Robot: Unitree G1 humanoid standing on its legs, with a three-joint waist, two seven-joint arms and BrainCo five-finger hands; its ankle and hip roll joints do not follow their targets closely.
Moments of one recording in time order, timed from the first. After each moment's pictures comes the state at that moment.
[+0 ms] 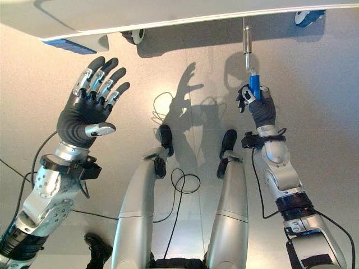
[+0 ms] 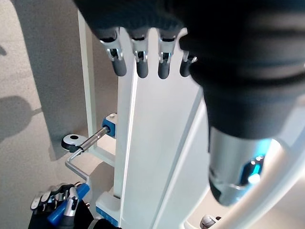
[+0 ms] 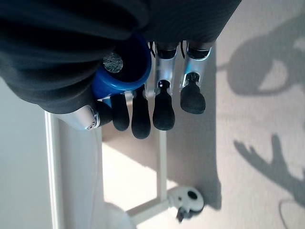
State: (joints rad) left arm -0.20 0.77 -0.25 -0.45 -0.77 -0.34 0.06; right arm -0.46 -0.61 0.16 0.21 0.49 -0.29 -0.19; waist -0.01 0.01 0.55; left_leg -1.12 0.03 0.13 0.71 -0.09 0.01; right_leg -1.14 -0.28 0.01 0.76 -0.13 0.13
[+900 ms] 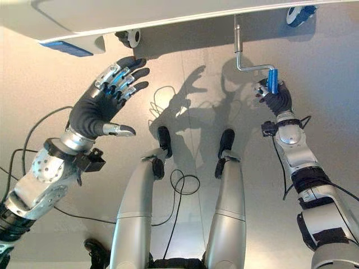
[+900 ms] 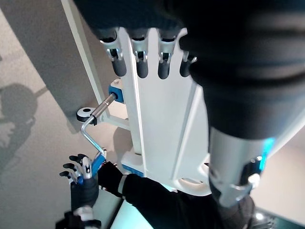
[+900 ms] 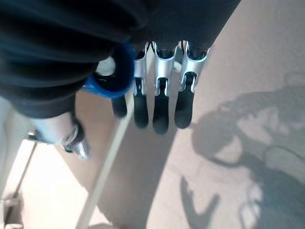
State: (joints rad) left arm -0.40 0.96 -0.39 -0.35 -0.74 -0.34 0.01; right arm -0.68 -0.76 0.33 0.66 0.42 -0.24 -0.15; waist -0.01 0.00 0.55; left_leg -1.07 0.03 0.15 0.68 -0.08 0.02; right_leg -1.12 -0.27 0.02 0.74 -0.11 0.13
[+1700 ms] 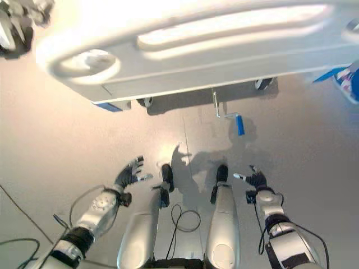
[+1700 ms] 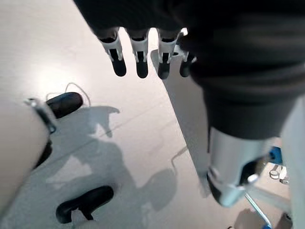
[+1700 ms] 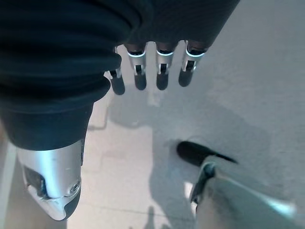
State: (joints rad) left arm -0.21 0.37 -0.37 0.73 -0.31 -0.24 0.00; right arm -0.37 -0.42 0.18 1.16 0.30 -0.14 -0.12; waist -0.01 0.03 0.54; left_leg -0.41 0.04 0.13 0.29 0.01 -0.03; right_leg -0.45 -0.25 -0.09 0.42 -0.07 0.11
